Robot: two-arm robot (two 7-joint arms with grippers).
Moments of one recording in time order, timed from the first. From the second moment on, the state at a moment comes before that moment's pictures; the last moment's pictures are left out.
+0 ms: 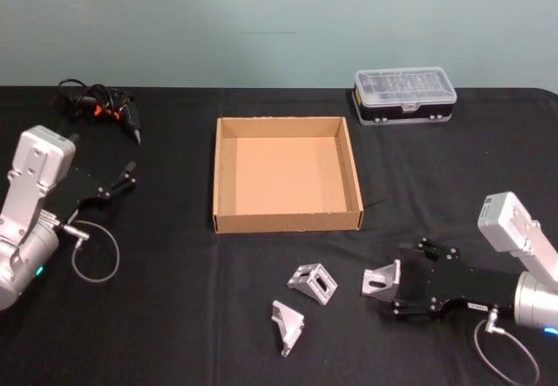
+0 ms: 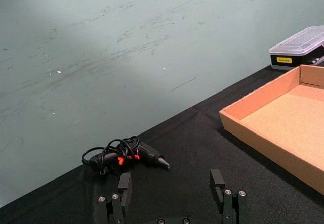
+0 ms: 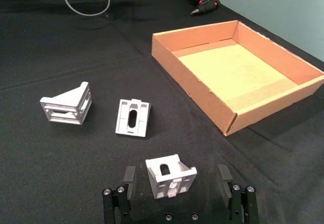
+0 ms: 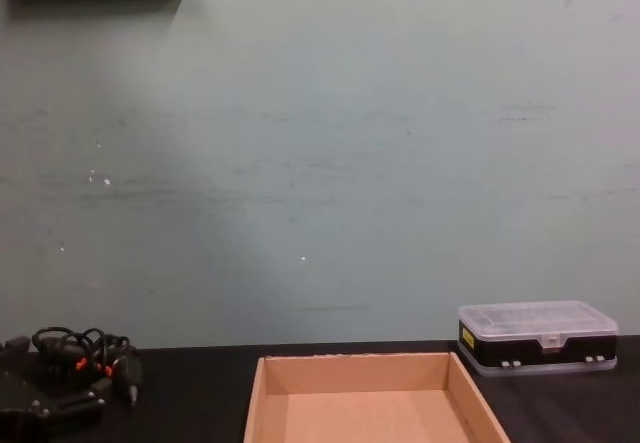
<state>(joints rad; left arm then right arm) -0.20 0.60 0.45 -1.41 -0.25 -0.12 0.03 0.17 0.75 -0.46 -1.47 0.34 -0.04 0.71</state>
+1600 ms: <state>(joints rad) -0.20 0.60 0.45 -1.41 -0.25 -0.12 0.03 0.23 0.71 -0.49 -1.40 0.33 -0.05 0.75</state>
